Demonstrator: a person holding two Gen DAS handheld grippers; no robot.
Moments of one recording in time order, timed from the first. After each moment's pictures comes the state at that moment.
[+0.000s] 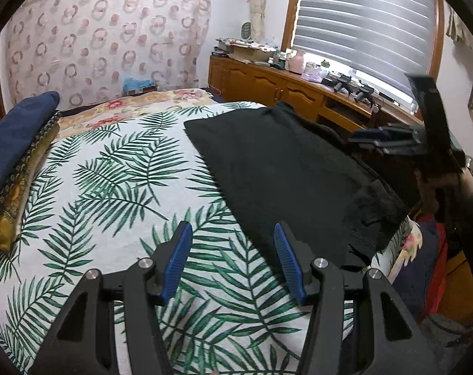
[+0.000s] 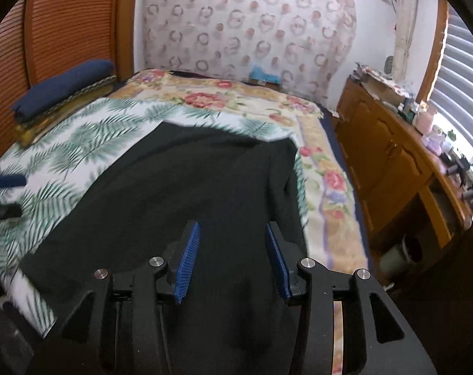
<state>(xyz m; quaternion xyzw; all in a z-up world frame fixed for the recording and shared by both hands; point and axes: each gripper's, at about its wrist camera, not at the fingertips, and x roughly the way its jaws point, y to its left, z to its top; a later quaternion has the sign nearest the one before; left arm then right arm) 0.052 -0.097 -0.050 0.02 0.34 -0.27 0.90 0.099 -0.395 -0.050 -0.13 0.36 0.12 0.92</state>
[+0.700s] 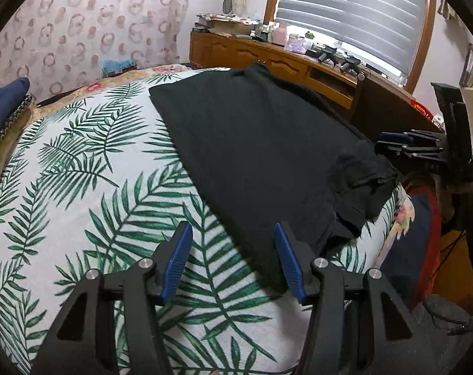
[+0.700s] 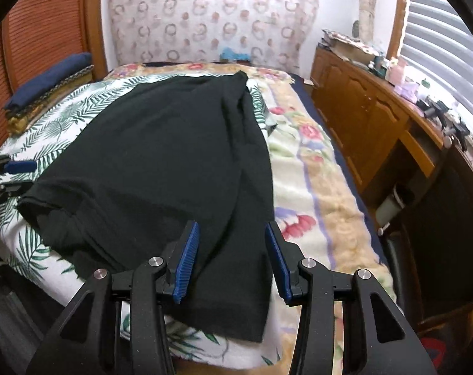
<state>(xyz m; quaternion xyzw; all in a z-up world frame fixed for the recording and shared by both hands) 0.040 -0.129 -0.075 0.04 0.39 -0.30 0.87 0.026 -0.456 -0.080 -0.07 0.39 0.06 0.91</state>
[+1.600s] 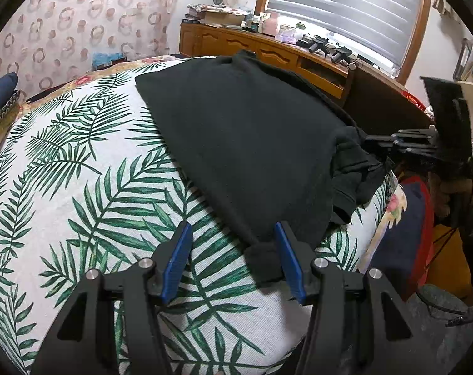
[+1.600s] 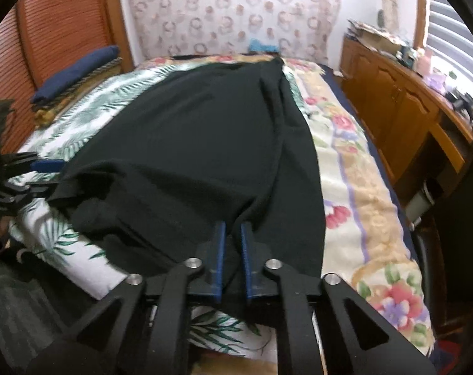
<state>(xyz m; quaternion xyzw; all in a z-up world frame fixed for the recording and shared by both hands) 0.034 -0.135 -0.079 0.05 0.41 -0.32 0.85 0.018 -0.441 -0.093 -0.05 0.41 0.14 0.90</state>
